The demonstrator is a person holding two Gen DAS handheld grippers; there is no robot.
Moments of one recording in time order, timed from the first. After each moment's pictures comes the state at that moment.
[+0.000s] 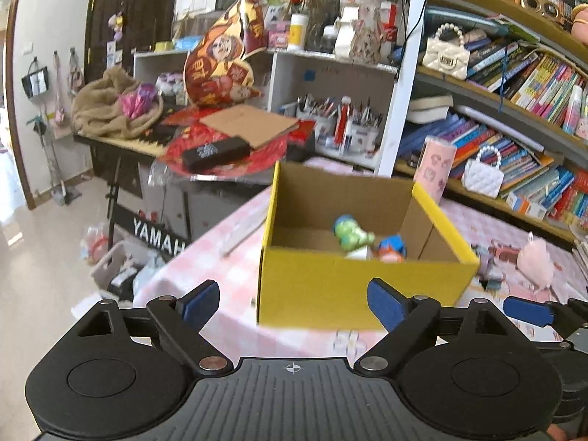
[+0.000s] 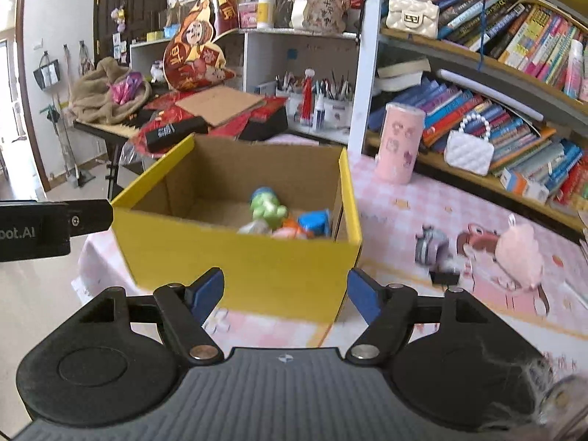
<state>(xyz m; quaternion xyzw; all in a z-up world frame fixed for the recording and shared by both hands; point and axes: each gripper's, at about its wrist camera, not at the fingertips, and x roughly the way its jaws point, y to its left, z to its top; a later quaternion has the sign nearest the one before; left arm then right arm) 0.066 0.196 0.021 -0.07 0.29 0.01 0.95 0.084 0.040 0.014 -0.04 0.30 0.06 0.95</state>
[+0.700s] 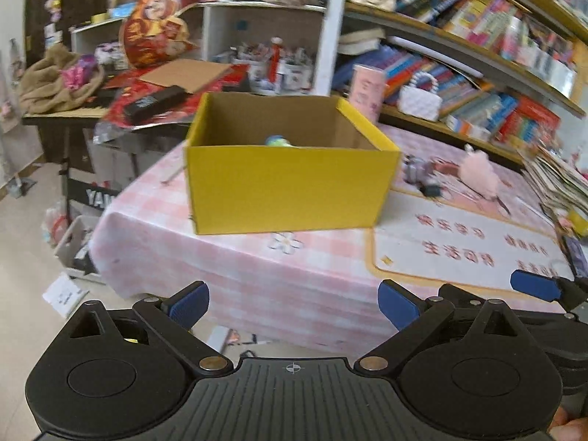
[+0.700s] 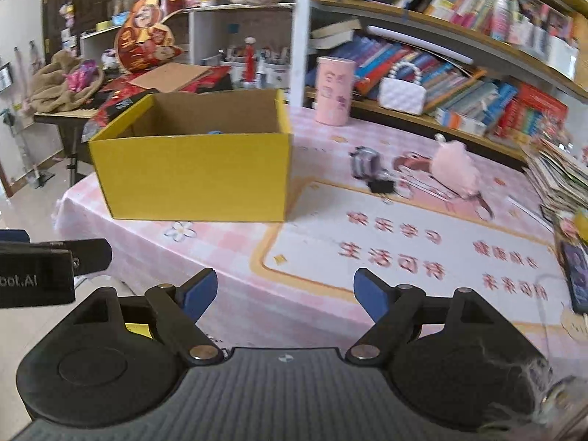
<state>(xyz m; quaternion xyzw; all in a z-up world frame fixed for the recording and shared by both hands) 0.011 0.152 -0.007 -0.03 0.36 -0.09 0.93 -0.012 0.009 -0.013 0.00 0.33 -0.05 0.94</state>
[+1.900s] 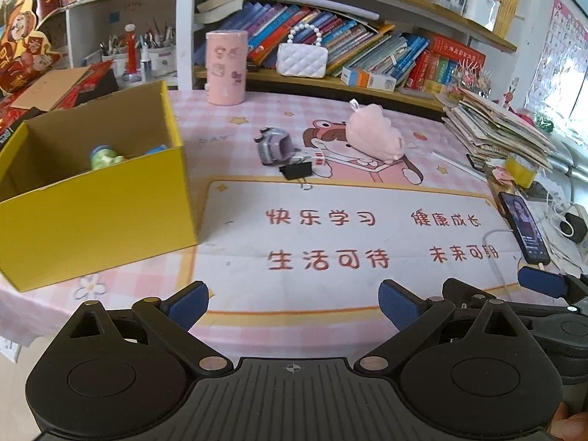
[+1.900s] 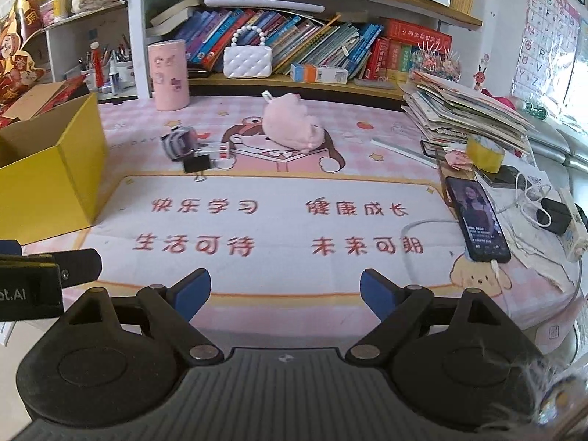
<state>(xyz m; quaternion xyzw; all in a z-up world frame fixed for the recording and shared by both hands) 0.072 -0.021 -0.019 0.02 0.39 -0.21 0.90 -0.014 -0.160 -0.022 0.05 0.35 -0.19 0.91</state>
